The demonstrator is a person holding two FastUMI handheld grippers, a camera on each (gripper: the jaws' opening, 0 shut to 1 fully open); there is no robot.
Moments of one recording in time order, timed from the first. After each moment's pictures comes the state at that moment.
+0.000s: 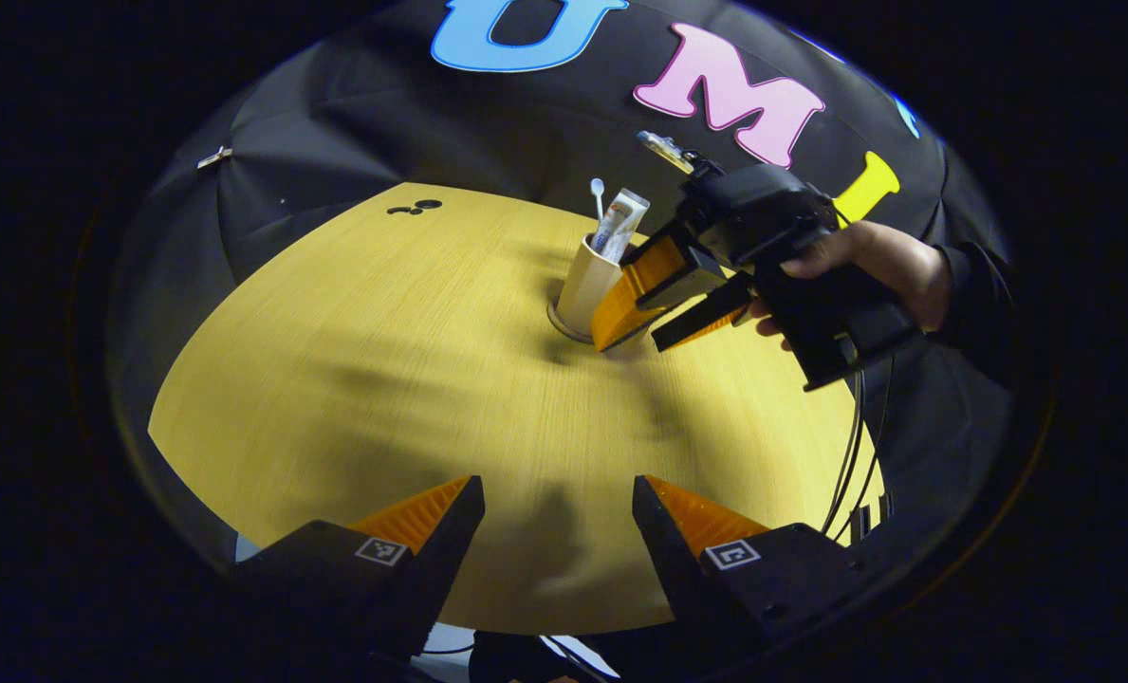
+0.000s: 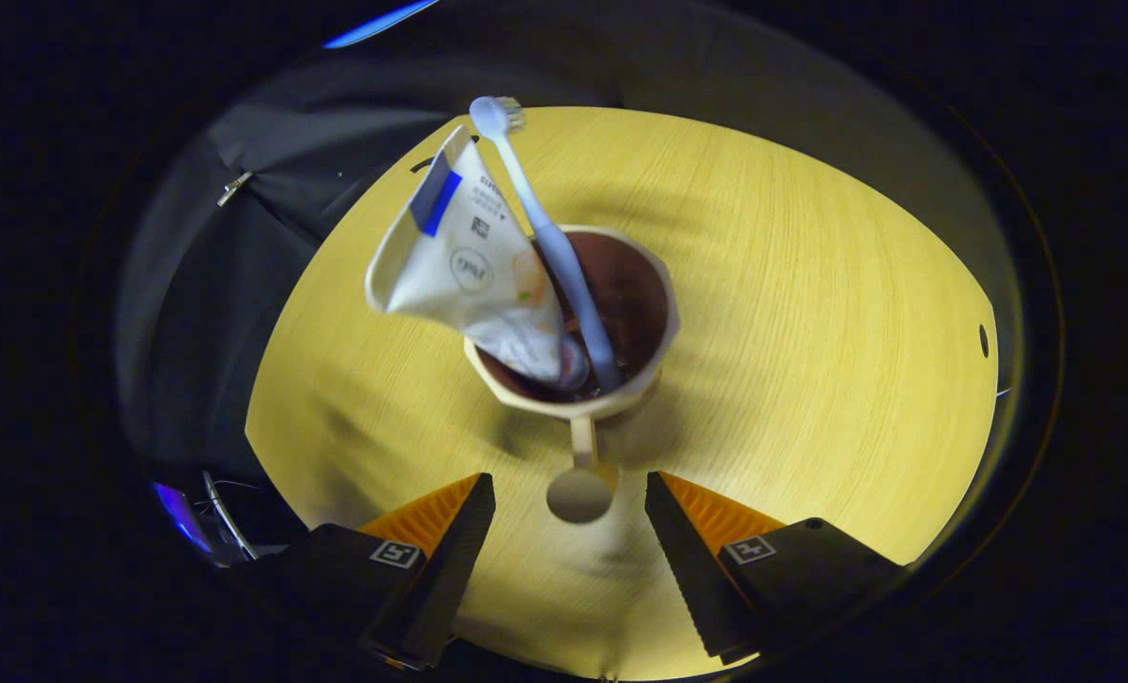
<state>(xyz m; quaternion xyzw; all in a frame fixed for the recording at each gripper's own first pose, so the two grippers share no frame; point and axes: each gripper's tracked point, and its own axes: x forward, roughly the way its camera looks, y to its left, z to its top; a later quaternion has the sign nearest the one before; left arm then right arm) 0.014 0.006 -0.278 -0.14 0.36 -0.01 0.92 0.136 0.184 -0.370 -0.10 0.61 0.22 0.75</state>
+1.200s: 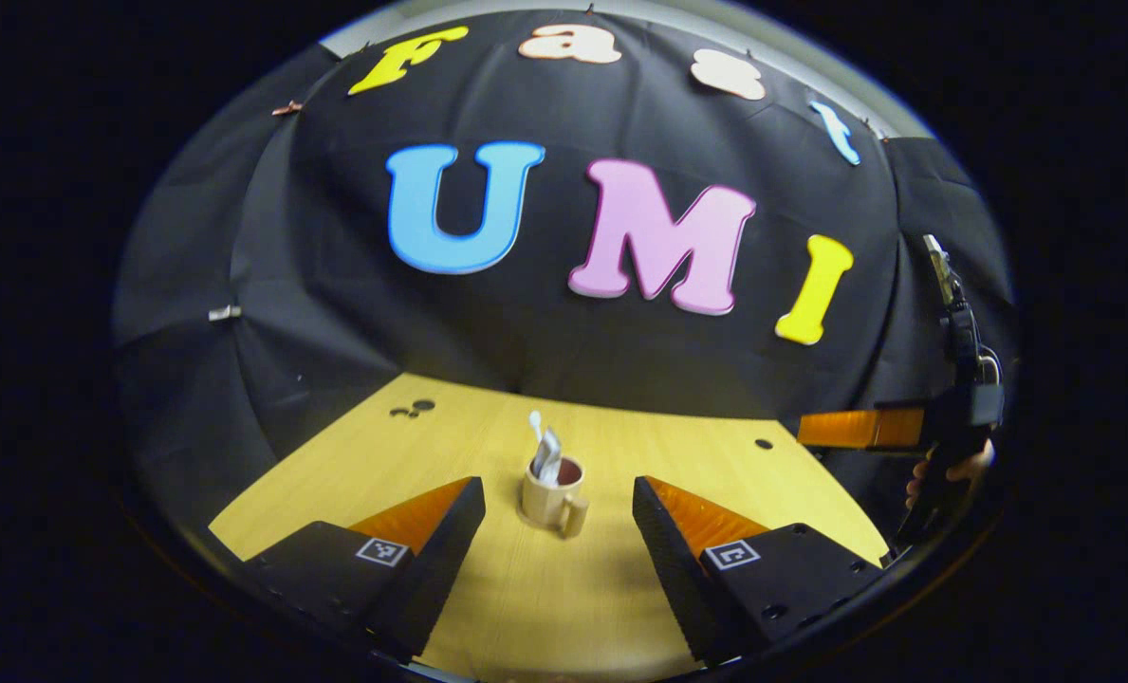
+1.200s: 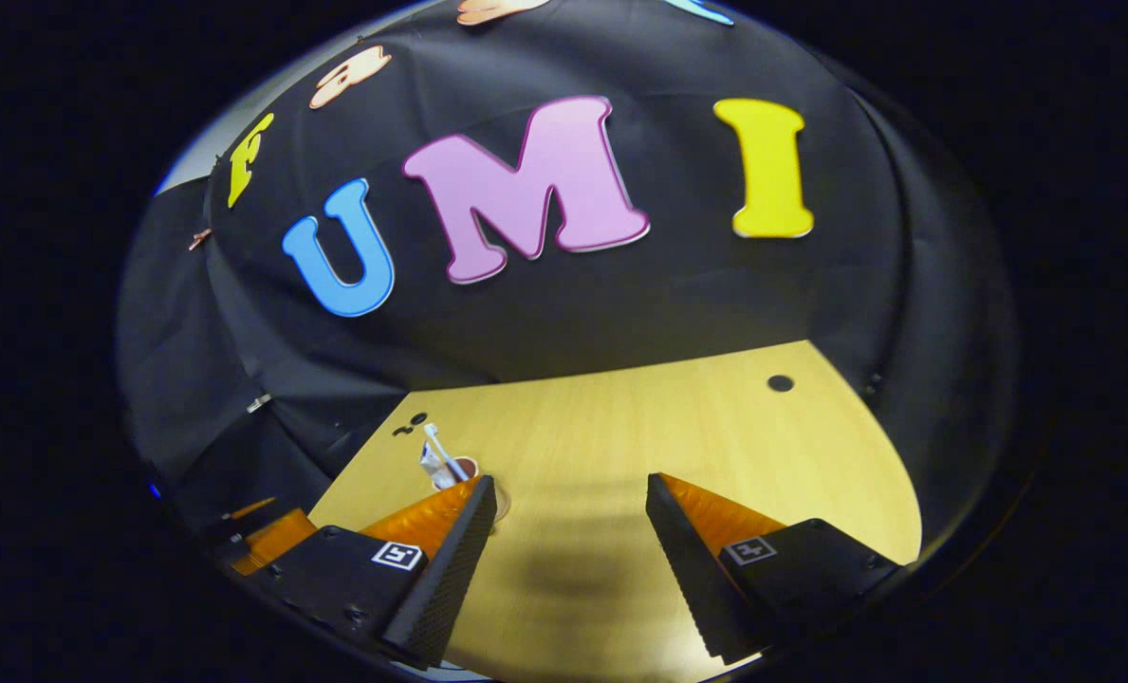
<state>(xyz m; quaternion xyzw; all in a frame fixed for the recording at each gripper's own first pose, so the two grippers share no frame) 0.055 -0.039 -0.064 -0.06 0.09 0.01 0.99 0.109 -0.011 -0.097 0.04 0.22 0.09 0.97</state>
